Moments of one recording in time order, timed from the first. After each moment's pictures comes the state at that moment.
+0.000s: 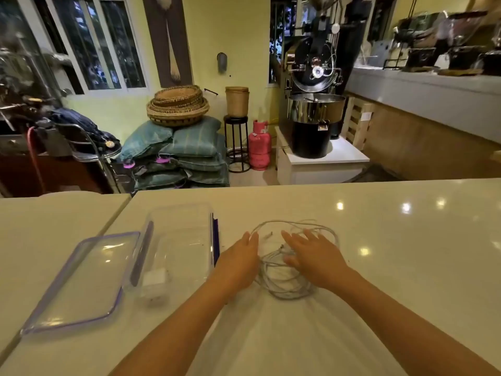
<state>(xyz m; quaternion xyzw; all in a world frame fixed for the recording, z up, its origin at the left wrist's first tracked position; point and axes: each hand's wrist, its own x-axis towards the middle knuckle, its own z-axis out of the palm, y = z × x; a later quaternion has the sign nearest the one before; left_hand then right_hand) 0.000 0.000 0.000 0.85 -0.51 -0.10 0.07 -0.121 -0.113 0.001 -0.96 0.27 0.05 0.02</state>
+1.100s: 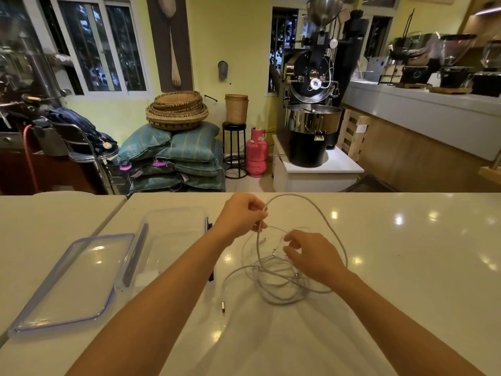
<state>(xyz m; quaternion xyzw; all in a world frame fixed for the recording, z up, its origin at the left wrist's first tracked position) 0.012 -0.028 0.079 0.73 -0.41 -0.24 0.50 -0.128 -0.108 0.031 -0.92 0.31 -0.14 0.17</state>
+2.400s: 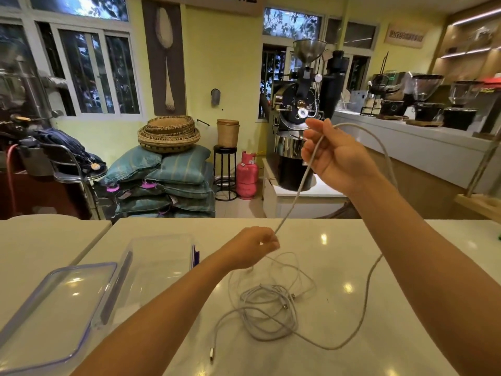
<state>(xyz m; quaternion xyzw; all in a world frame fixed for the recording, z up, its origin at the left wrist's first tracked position) 0.000 -0.050 0.081 0.73 -0.59 -0.17 0.30 -0.122 -0.154 0.215 -0.52 0.04 -0.34 0.78</state>
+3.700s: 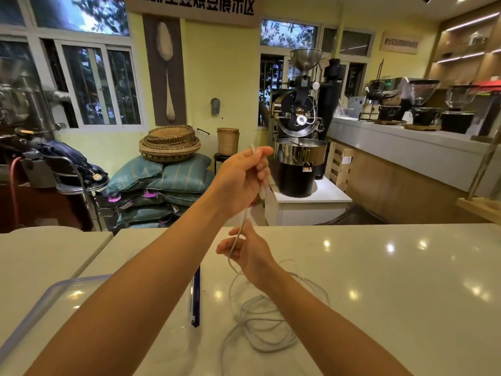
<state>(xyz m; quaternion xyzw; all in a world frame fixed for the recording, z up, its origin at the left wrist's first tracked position) 0.007 -0.054 0.192 0.38 -0.43 -0.38 0.72 -0.039 -0.086 0.073 -0.53 0.18 -0.24 0.80</state>
